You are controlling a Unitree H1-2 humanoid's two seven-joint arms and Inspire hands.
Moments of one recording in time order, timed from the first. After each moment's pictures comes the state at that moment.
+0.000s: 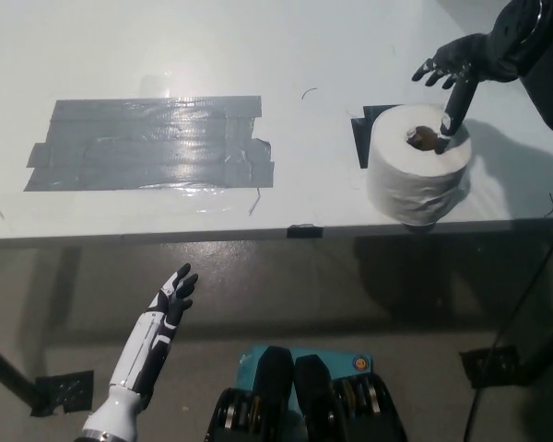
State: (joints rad) left_arm -0.03 0.14 -0.10 -0.02 0.11 -0.09 -0.07; right_arm -1.44 -0.31 0.59 1.32 -0.42 0.17 0.72
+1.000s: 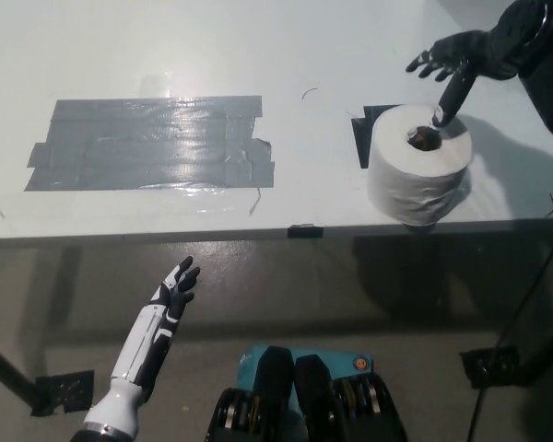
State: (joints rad) left_arm -0.05 0.14 -0.10 -0.02 0.11 -0.10 -0.07; right_arm -1.41 -0.30 0.53 1.32 -0.43 0.15 0.68
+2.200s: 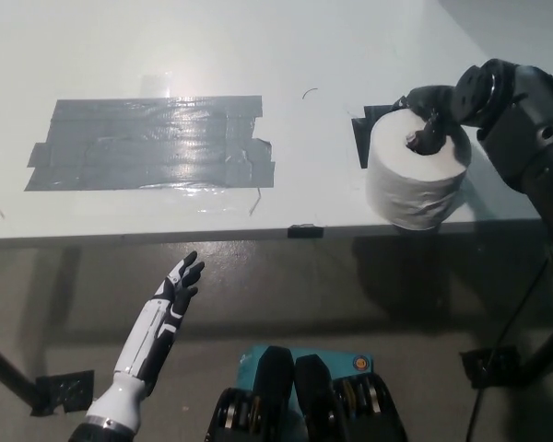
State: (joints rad) left_arm -0.07 0.14 -0.10 -0.02 0.12 -0.10 -0.08; right_arm -1.33 -0.22 0.56 1.36 -0.50 0.12 0.53
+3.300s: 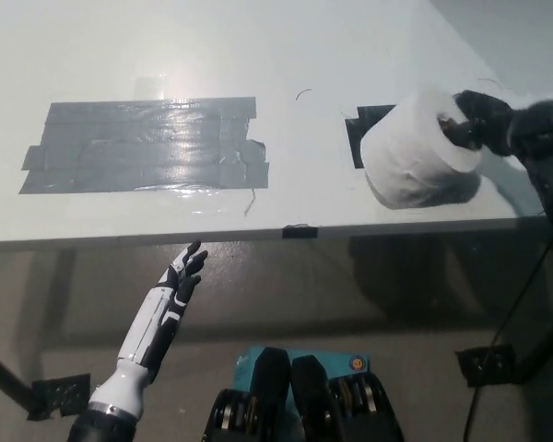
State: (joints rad) left_arm -0.10 0.14 -0.10 0.00 0.13 -0.09 -0.08; right_arm -1.17 -0.29 0.00 1.37 -0.25 0.13 0.40
